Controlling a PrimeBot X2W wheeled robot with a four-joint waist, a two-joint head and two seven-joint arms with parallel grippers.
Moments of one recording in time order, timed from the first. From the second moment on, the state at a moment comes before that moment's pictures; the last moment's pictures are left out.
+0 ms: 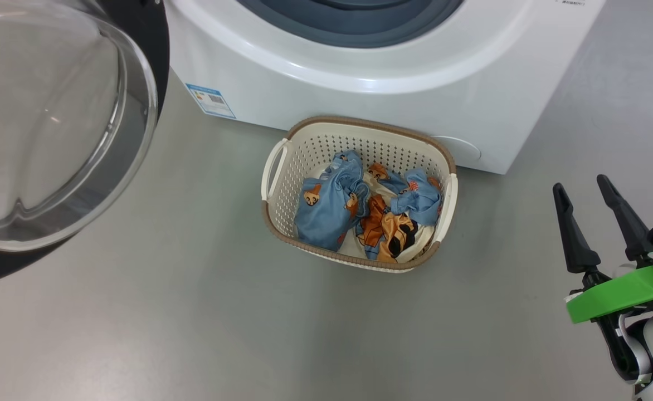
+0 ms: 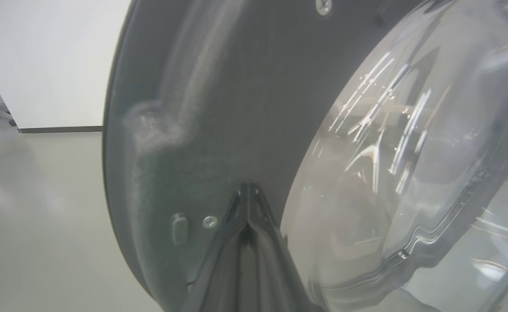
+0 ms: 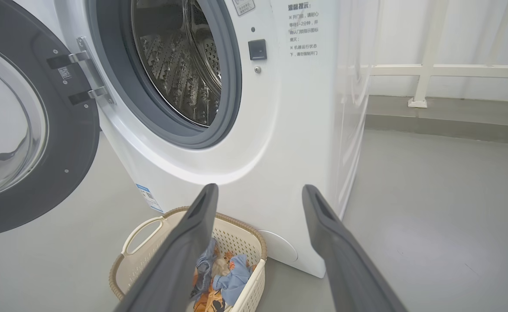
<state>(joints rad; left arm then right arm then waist) -0.62 0.29 0.60 0.81 -0.16 -0.06 -0.26 -0.24 -0.30 0.10 0.25 0.38 0.13 -0.25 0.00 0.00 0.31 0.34</state>
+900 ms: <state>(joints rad) -0.64 0.29 0.66 0.79 -0.10 -0.08 -0.26 -0.26 -0.29 0.12 0.25 0.38 0.13 -0.25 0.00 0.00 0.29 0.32</state>
